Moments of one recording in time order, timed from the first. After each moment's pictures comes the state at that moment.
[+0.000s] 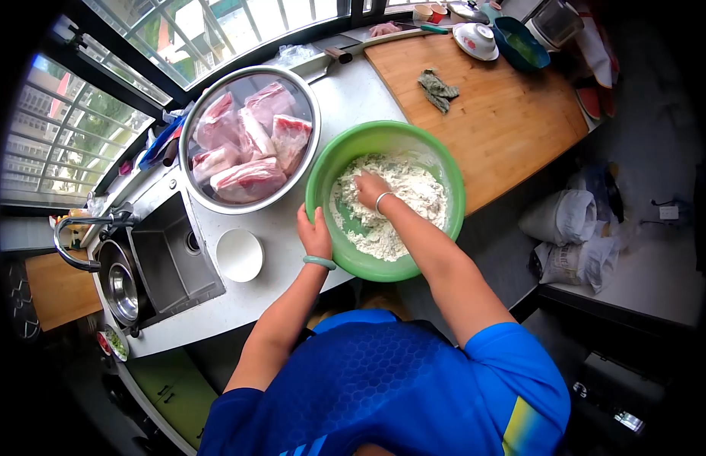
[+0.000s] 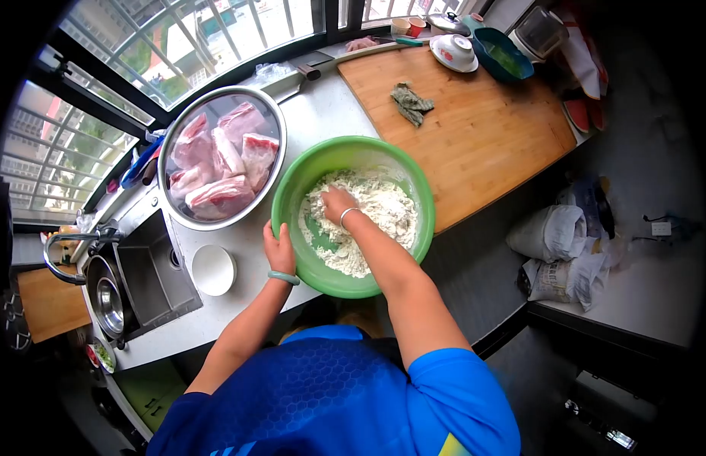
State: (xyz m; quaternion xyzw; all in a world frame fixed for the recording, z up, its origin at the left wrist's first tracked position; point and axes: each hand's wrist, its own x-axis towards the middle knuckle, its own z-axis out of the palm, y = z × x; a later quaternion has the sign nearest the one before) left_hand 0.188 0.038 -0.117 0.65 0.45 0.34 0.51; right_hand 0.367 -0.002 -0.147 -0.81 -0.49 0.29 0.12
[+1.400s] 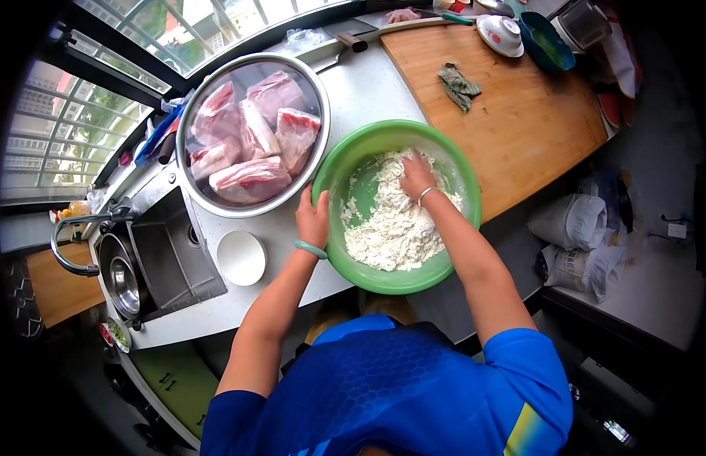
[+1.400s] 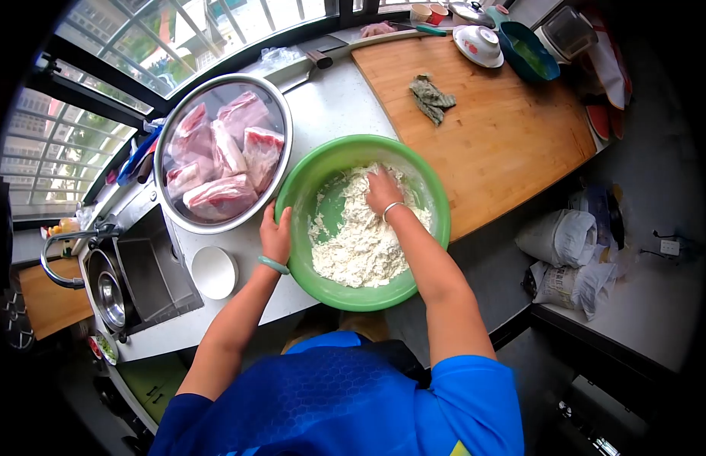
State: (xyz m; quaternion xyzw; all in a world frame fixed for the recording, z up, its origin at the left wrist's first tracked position) left_hand 0.205 0.083 -0.127 0.71 0.46 0.26 0.47; right_hand 0.431 -0.029 -0.153 -0.87 -0.41 0.22 0.14
